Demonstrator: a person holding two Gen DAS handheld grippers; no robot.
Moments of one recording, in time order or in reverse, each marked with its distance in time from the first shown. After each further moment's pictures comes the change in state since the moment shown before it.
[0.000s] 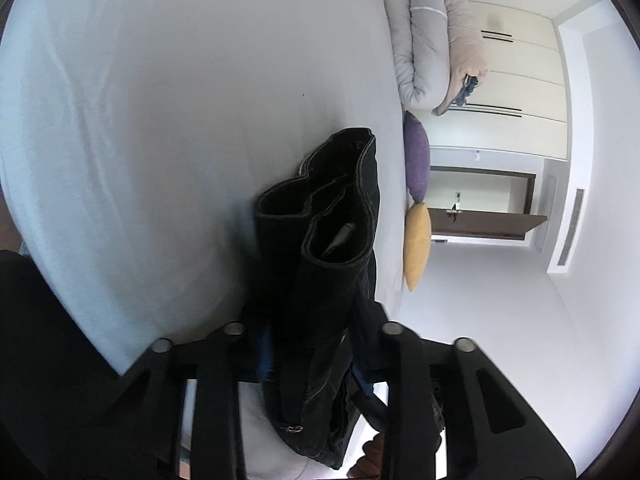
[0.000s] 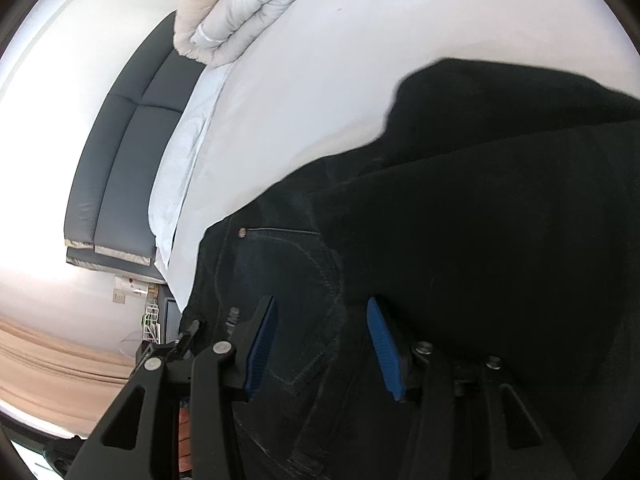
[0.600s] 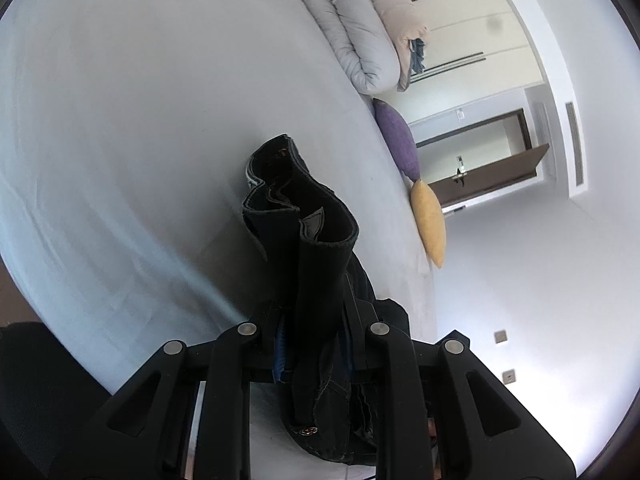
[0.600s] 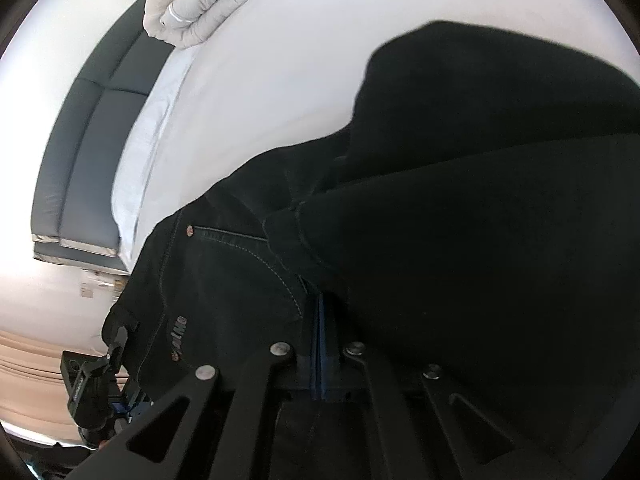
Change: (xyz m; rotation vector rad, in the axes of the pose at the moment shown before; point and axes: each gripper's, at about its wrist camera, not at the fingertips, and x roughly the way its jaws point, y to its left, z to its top) left arm 0.005 -0.079 -0.028 0.352 -0.064 0.082; right arm 0.029 -0.021 0.009 0.013 0.063 -0.114
